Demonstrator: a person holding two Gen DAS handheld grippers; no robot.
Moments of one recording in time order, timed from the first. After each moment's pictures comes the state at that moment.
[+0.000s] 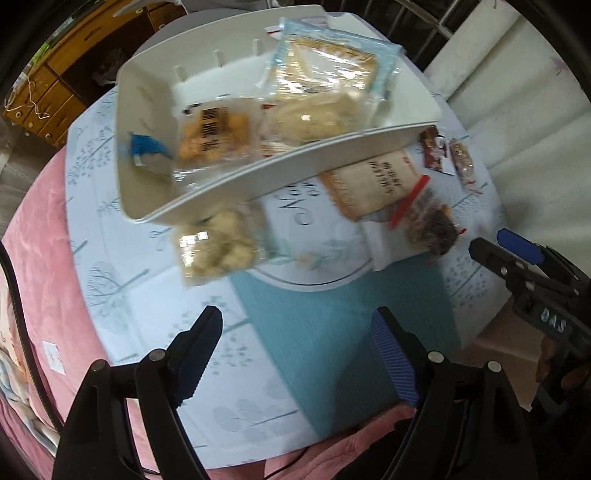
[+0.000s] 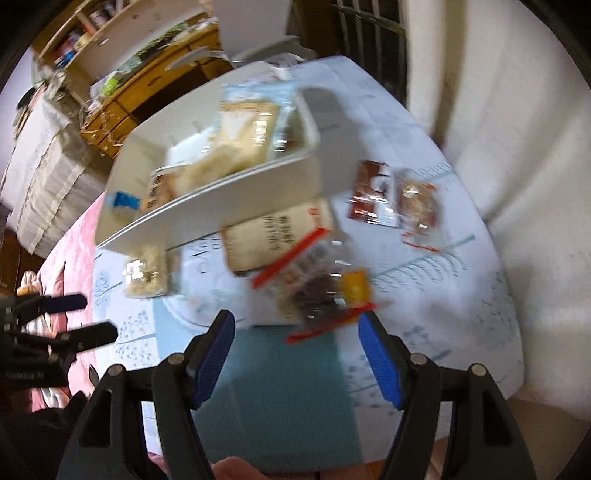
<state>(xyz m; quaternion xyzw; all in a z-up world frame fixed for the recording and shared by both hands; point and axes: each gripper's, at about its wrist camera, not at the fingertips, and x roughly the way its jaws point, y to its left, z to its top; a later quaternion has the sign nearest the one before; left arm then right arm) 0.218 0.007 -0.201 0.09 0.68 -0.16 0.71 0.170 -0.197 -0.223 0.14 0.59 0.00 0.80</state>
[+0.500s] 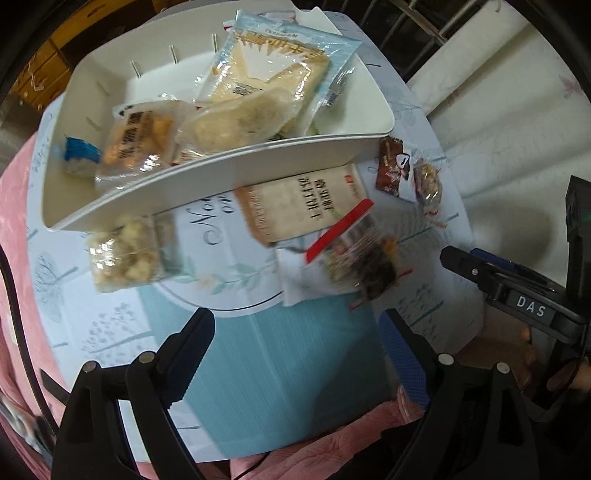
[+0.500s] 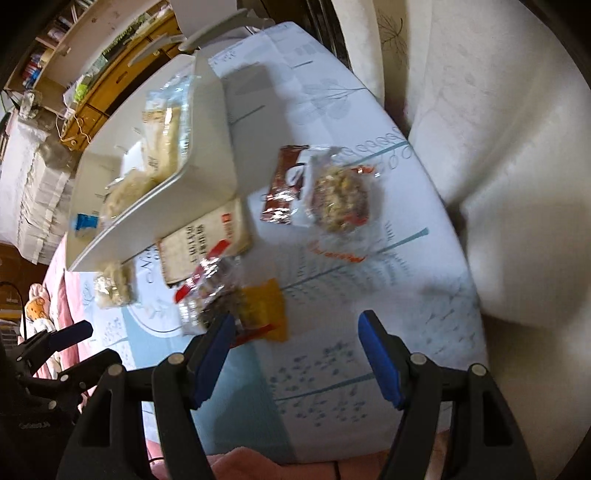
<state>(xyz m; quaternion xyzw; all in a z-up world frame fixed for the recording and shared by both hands) 0.222 -0.072 -0.220 0.01 0.69 -0.14 0.71 0.199 -0.281 -0.255 0.17 0.65 0.00 0.74</state>
